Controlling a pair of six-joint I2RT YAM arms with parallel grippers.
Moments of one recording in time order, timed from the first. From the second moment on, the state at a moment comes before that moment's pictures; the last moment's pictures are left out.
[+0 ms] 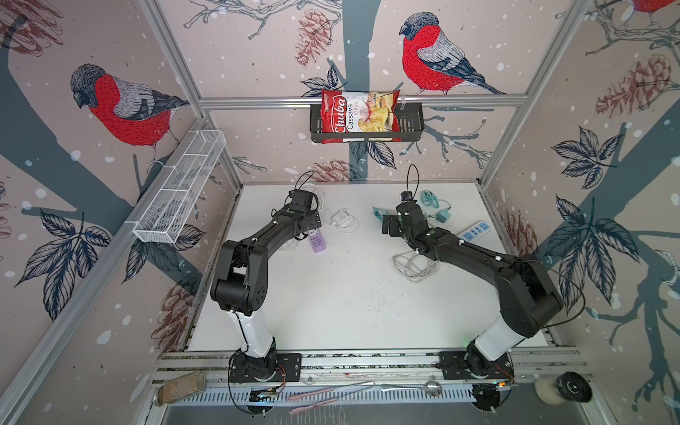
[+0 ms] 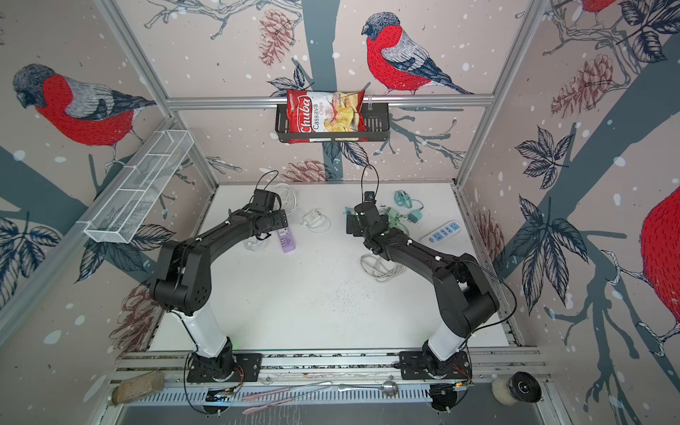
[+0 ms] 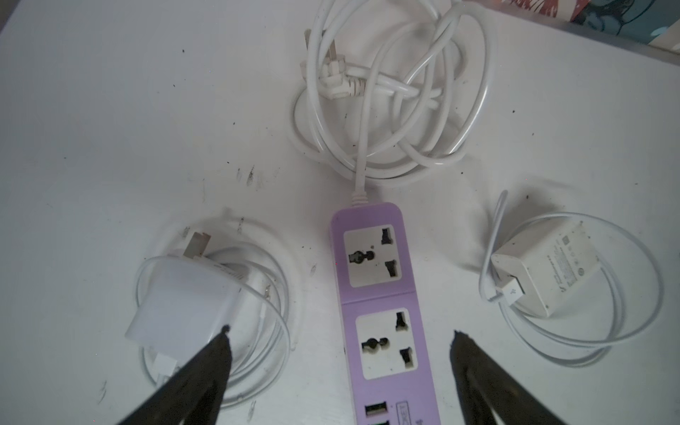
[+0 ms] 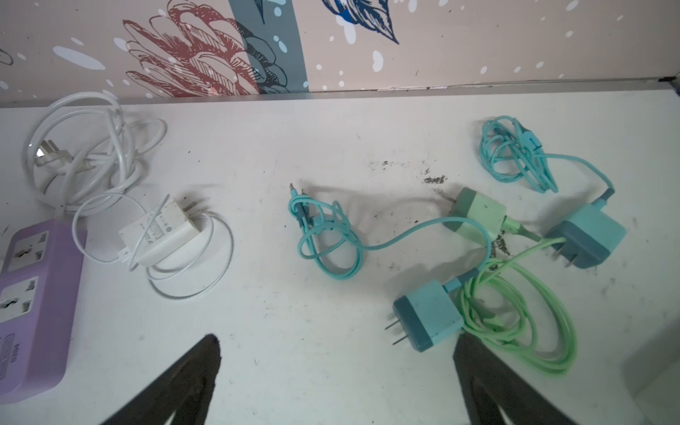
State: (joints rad) left arm -0.25 1.84 1.30 -0.43 -0.21 -0.46; right arm 0.62 1.64 1.08 -0.08 0.34 0.32
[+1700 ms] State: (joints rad) left arm -0.26 2.12 1.50 -0.54 -0.15 -0.52; right arm 0.67 1.64 0.99 -0.14 0.36 0.34
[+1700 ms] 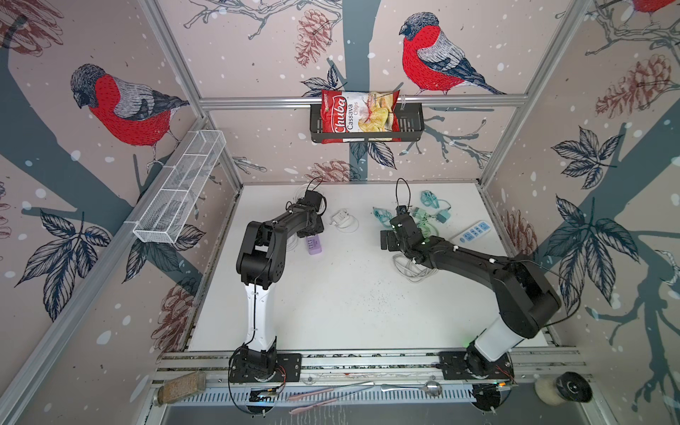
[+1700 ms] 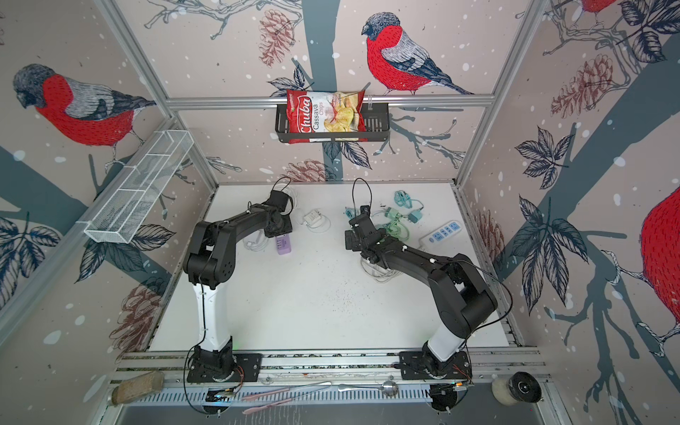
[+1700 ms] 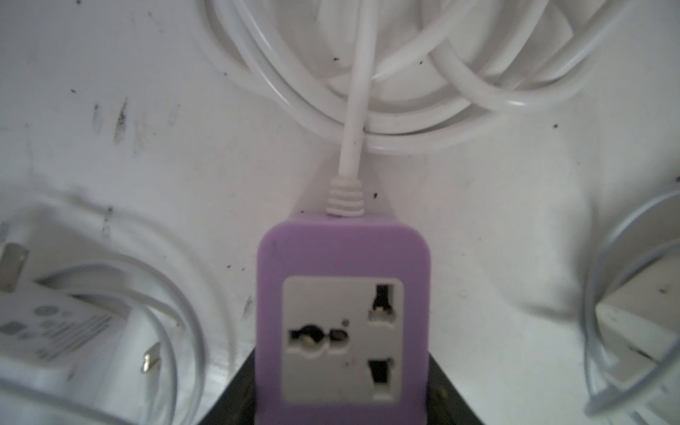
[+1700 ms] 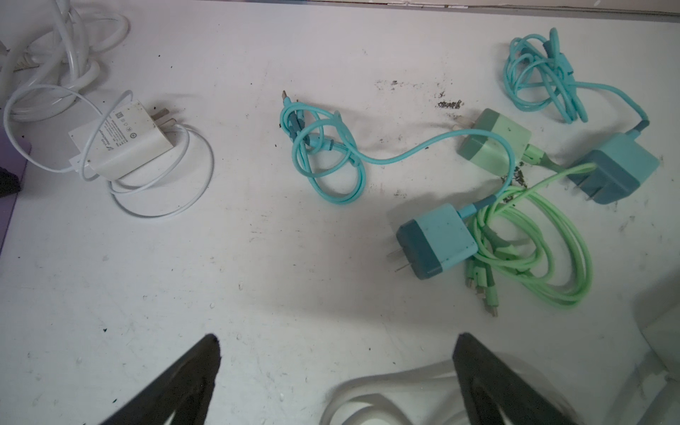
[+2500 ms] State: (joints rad) left arm -0.39 1.95 1.38 -0.61 -0.14 -0.41; right arm 0.67 1.57 0.93 -0.16 0.35 0.36
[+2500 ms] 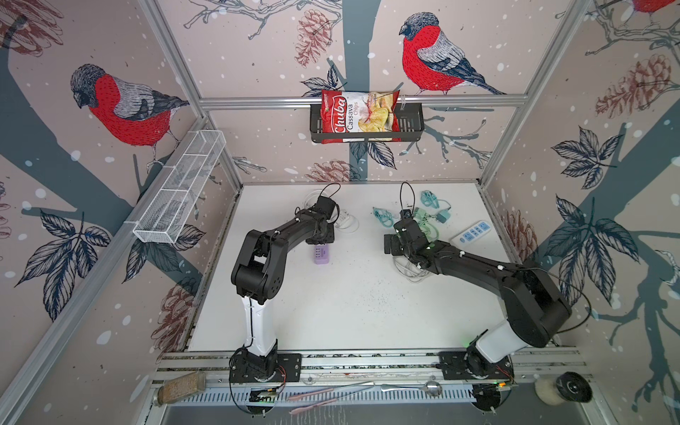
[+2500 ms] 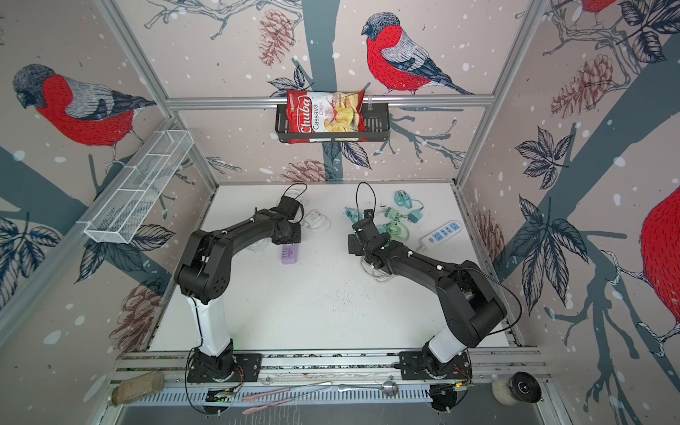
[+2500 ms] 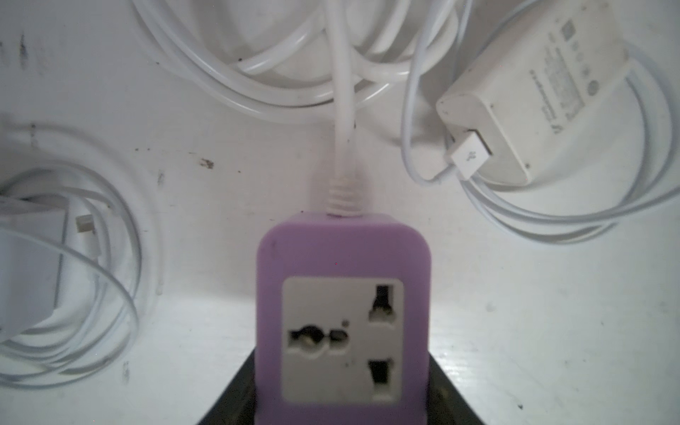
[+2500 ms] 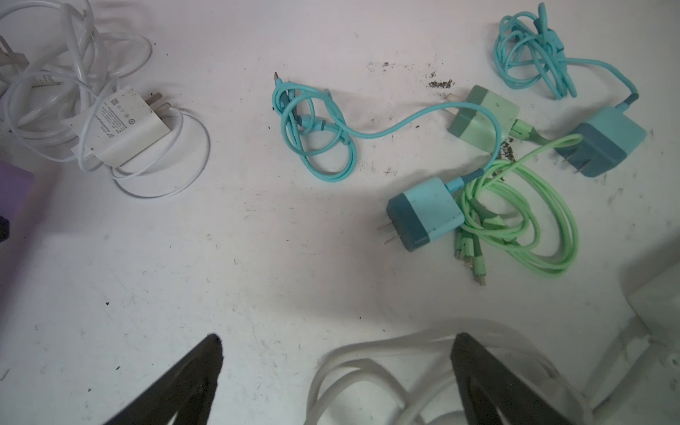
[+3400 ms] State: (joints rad) left arm -0.38 1.62 1.55 -0.91 -0.39 -0.38; right arm 0.68 1.48 0.88 -0.17 0.38 0.37
